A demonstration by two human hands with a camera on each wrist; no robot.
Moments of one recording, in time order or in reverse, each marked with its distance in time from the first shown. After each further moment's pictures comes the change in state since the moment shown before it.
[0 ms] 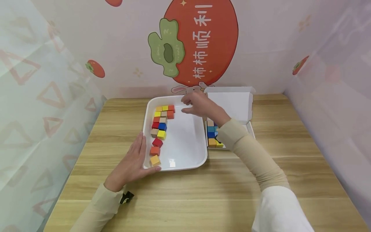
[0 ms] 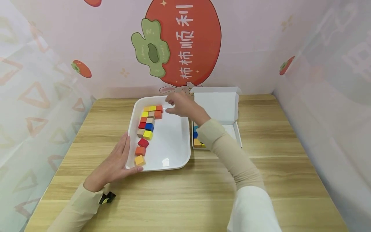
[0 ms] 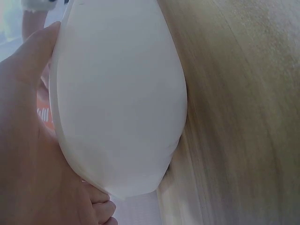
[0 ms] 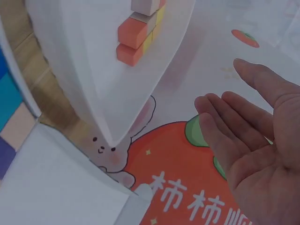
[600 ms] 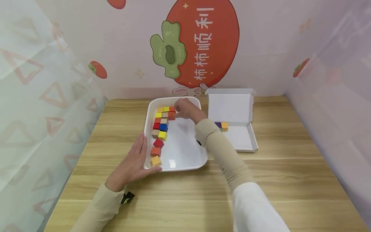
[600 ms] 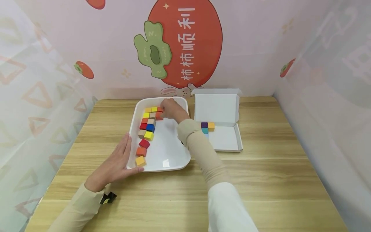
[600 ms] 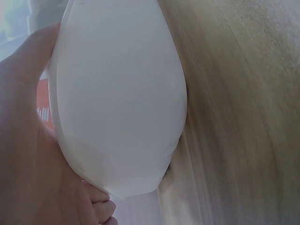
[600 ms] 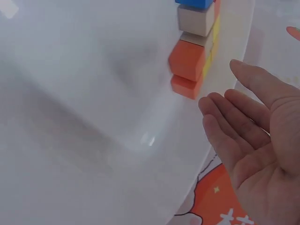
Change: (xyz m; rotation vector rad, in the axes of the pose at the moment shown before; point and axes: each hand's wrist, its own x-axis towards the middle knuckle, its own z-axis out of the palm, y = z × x) left_hand -0.001 0.001 -0.003 -0.008 -0.013 -0.008; right_hand 0.060 0.003 0.058 0.109 -0.108 0.127
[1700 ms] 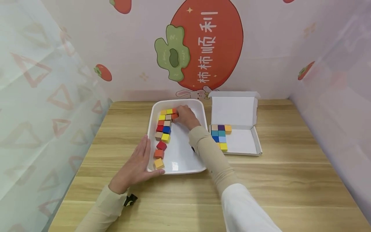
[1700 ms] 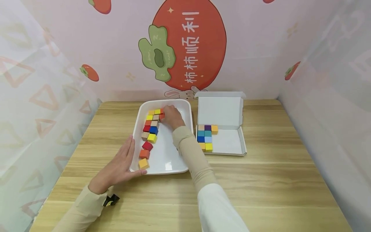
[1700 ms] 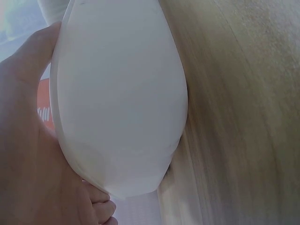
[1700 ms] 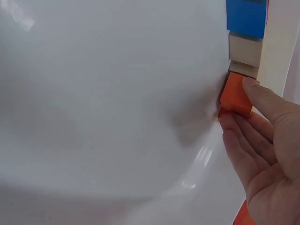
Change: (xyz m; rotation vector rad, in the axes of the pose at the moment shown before) left_hand -0.002 0.000 0.001 -0.006 0.028 0.020; right_hand 0.032 0.005 0.047 0.050 0.115 0.123
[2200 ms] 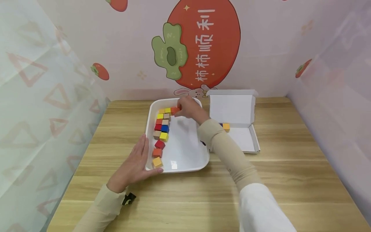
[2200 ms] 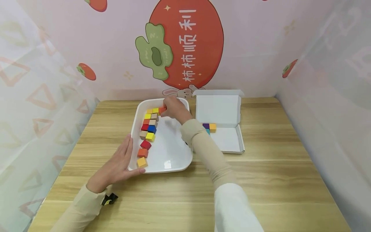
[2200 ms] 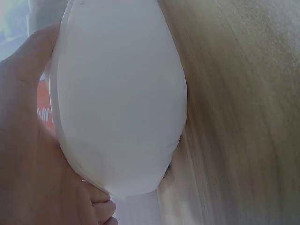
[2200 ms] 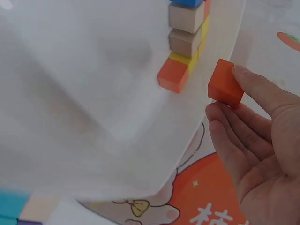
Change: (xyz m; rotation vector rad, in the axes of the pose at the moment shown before) left_hand 0.001 0.003 -0.001 0.006 -0.028 -0.025; right_hand -0.031 -0.008 -0.058 -0.087 0.001 -0.135
